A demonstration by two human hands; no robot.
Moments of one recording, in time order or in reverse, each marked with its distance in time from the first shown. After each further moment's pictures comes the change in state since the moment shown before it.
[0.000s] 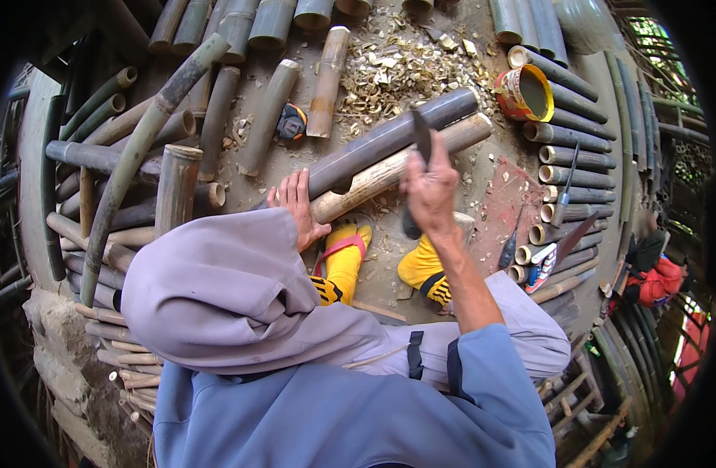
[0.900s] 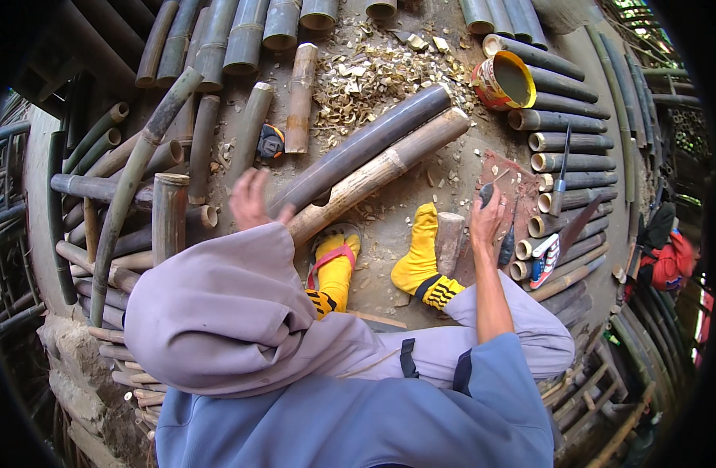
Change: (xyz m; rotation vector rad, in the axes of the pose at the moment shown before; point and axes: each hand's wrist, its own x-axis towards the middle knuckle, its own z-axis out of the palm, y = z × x) left_hand 0.025 -0.007 -0.039 -0.161 0.338 0.017; right_hand -0.049 0.214 -0.119 -0.655 0.471 0.213
